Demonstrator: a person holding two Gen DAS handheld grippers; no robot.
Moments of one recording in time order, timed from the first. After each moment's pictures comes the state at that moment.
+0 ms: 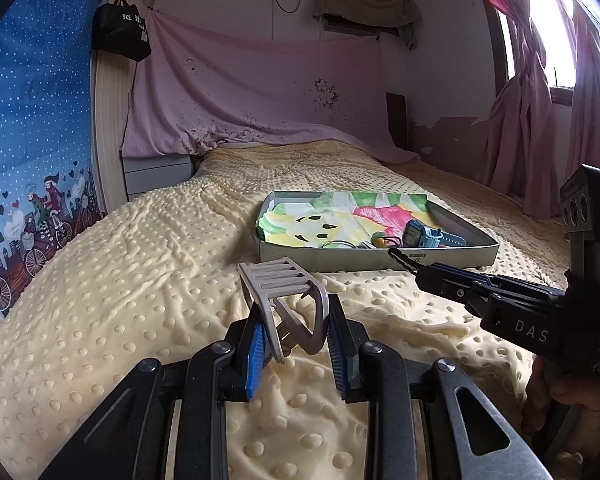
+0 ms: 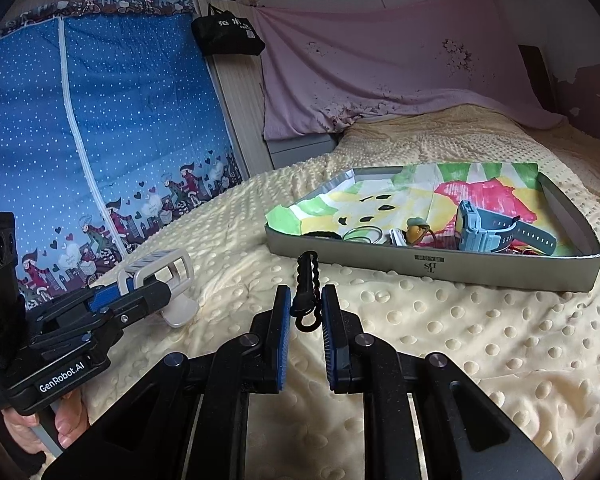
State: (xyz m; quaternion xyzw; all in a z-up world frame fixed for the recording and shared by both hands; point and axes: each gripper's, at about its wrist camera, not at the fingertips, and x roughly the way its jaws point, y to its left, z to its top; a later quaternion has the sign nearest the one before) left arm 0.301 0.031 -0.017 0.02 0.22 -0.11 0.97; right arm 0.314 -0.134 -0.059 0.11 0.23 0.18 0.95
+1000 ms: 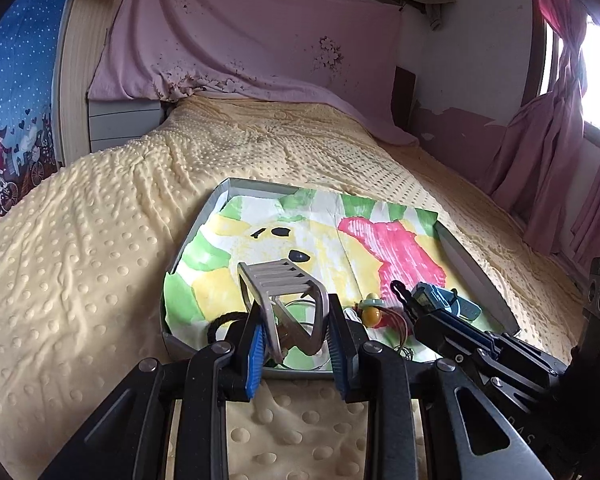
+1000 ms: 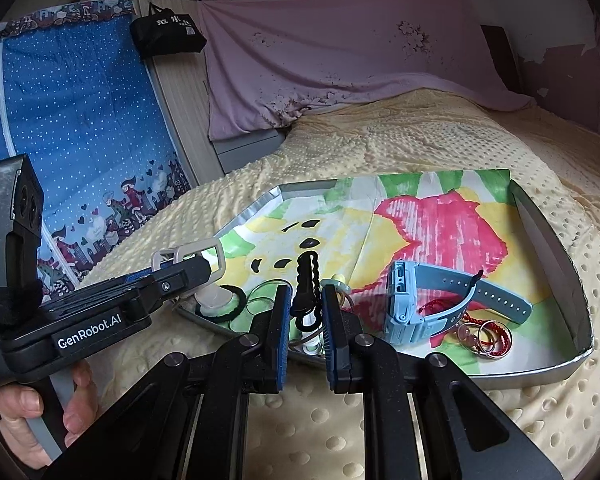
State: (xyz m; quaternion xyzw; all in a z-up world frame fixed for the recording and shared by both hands) left arm 0.460 -0.019 -0.011 -0.06 0.32 -0.14 0.94; right arm 0.417 -0.170 -0.054 0.12 0.28 0.11 0.95
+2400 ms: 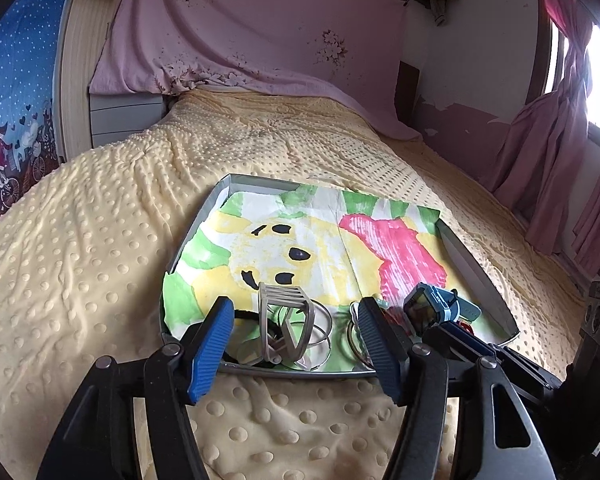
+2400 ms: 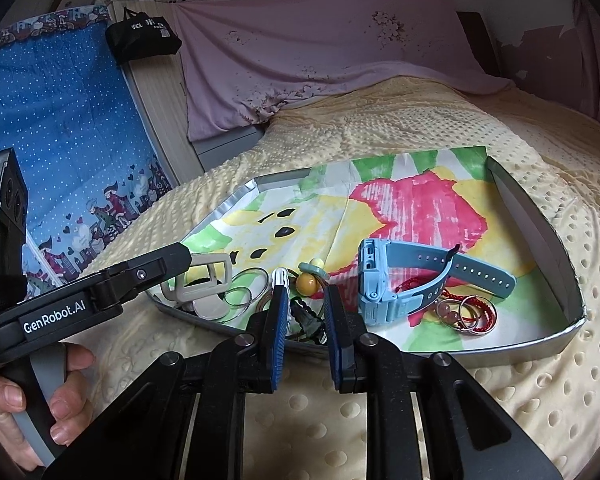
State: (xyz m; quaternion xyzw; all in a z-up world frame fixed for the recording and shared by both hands) left arm 0.461 -0.021 -0.006 -0.06 0.33 -0.13 0.93; right arm 0.407 -0.186 -0.063 0.15 0.28 0.07 0.95
